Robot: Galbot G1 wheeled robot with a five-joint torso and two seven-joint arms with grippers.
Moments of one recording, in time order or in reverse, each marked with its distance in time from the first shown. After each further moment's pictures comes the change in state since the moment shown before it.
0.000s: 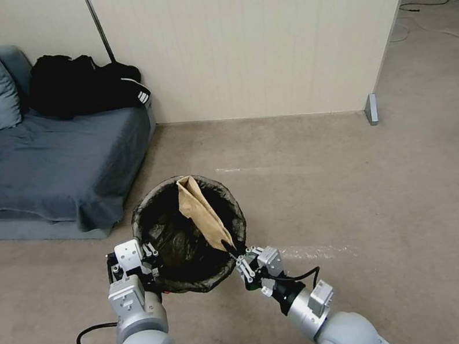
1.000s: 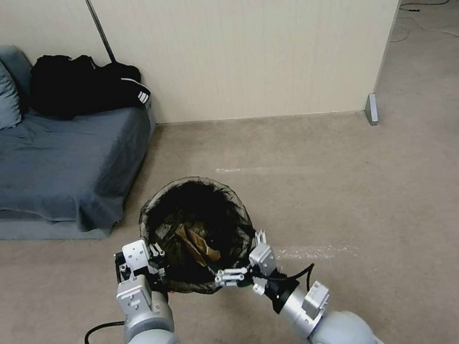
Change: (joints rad) left arm -0.006 0.003 0.007 0.053 0.030 -0.052 0.046; right arm -0.026 0.040 0.023 0.206 -0.108 0.008 0.056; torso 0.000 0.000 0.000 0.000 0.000
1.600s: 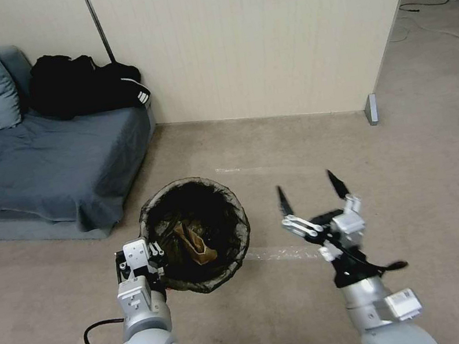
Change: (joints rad) left arm -0.004 0.038 -0.009 0.027 -0.016 -0.033 0.003; right arm -0.315 0.222 0.347 0.085 -0.166 0.198 0.145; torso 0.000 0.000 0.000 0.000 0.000
